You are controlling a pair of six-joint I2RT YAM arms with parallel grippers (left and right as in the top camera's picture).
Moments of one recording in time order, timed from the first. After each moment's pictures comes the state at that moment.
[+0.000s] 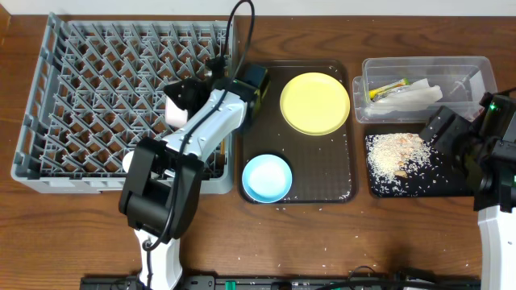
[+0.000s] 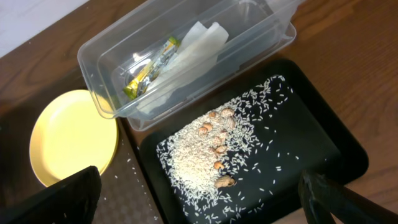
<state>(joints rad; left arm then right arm) -0.46 2.03 1.50 -0.99 -1.23 -0.26 -0.21 1.11 1.13 -0.87 0.02 0.38</state>
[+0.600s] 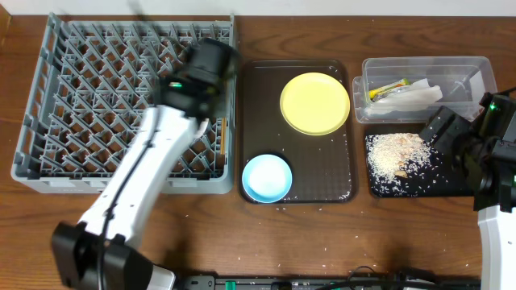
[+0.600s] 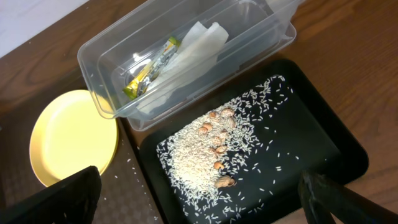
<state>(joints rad) -0.32 1.62 1.50 -1.00 -0.32 -0.33 -0.21 1.11 1.13 -0.87 0.02 0.38</state>
